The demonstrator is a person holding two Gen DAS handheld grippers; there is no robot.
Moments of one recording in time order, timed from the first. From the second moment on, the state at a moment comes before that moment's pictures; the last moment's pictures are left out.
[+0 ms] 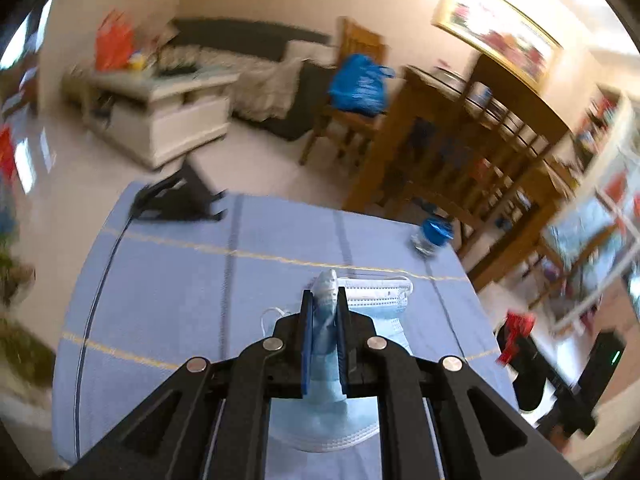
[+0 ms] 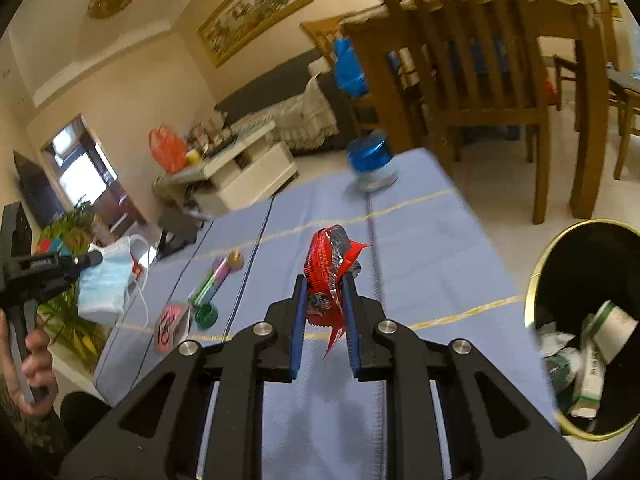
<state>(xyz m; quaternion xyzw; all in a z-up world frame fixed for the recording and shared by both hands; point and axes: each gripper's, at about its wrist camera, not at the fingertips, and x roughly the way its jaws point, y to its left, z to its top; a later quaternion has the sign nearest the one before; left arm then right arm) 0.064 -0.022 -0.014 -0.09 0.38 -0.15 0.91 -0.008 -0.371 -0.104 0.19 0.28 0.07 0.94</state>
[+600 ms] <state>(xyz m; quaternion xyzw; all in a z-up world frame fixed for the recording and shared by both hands) 0.042 -0.272 -0.010 0.04 0.38 -0.36 0.85 -0.067 -0.564 -0.159 0.31 0.29 -0.20 0.88</state>
